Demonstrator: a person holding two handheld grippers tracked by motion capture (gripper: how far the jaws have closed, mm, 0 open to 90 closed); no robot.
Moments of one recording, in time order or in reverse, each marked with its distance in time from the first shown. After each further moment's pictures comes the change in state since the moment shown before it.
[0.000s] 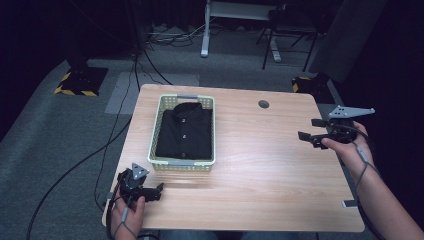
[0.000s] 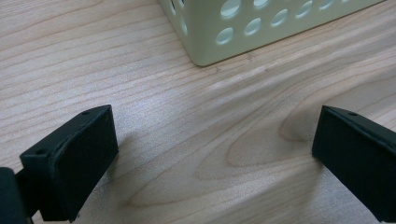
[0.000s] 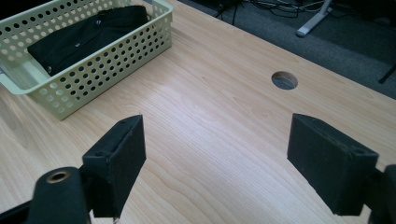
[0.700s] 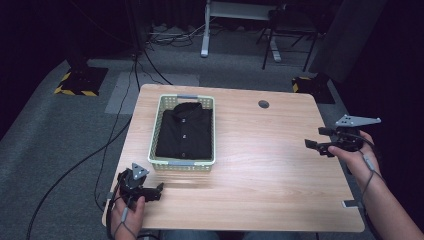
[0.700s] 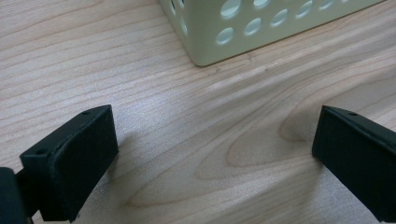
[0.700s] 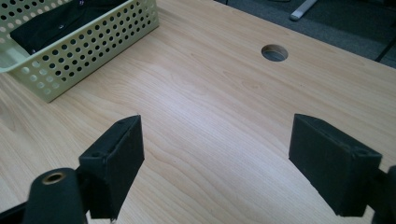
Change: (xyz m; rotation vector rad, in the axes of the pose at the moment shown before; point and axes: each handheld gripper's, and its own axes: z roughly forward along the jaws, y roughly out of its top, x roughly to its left) left arm 0.000 0.000 0.000 0.000 0.000 0.000; right arm -0.011 -0.032 -0.006 0.028 -0.018 0.047
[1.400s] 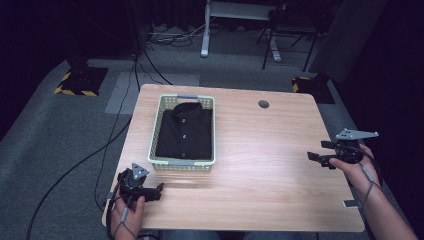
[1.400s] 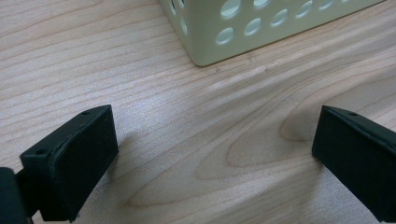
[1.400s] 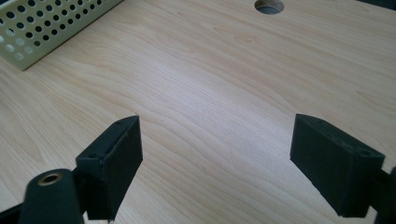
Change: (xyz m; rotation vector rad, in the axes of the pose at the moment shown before) left arm 0.000 0.000 0.000 0.000 0.000 0.000; right arm -0.011 -0.047 0.009 0.058 -0.015 0.052
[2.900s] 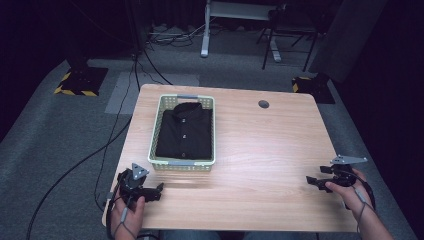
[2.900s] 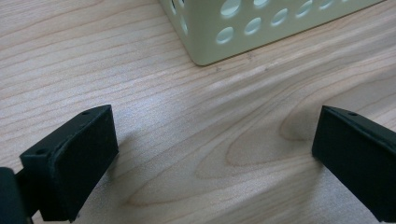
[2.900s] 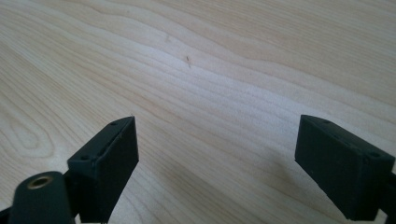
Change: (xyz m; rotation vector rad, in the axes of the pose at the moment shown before) left arm 0.000 0.000 0.000 -0.001 0.001 -0.001; right arm -0.009 -0.092 0.033 0.113 -0.008 0.082
